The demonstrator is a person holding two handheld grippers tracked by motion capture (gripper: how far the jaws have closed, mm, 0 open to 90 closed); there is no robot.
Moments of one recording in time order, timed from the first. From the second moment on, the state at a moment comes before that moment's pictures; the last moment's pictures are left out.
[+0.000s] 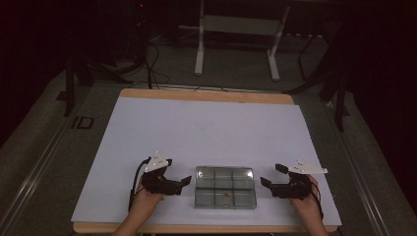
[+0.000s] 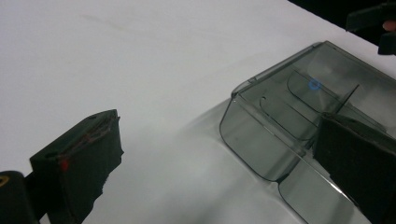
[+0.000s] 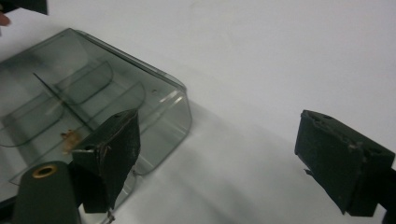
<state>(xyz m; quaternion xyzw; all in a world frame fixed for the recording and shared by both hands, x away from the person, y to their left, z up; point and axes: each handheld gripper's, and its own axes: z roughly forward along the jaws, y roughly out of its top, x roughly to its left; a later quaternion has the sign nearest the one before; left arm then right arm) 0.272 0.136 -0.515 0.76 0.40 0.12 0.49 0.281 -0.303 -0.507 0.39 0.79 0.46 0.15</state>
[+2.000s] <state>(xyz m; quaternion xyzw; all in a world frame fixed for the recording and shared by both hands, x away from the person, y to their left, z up) 0.261 0.193 -0.536 0.71 0.51 0.23 0.44 0.267 -0.384 -0.529 0.48 0.73 0.43 0.22</state>
